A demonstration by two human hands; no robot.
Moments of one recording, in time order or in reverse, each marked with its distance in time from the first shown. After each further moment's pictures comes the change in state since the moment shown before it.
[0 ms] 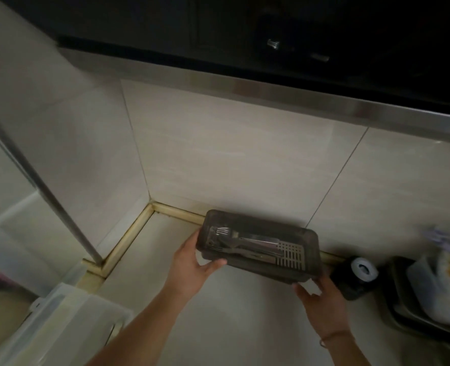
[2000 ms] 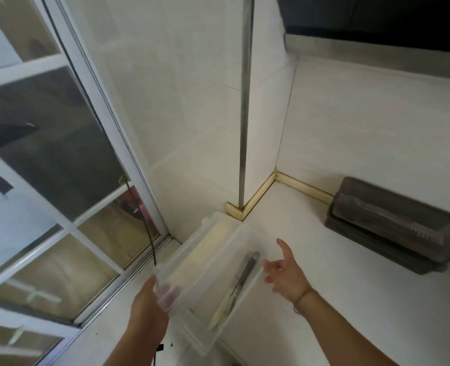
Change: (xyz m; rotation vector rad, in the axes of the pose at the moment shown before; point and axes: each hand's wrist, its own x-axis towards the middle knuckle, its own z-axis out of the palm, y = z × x) left_hand -0.270 -0.066 -0.246 -1.041 0.832 -1.054; right_hand -0.195 -0.132 0.193 0.122 -0.848 0.045
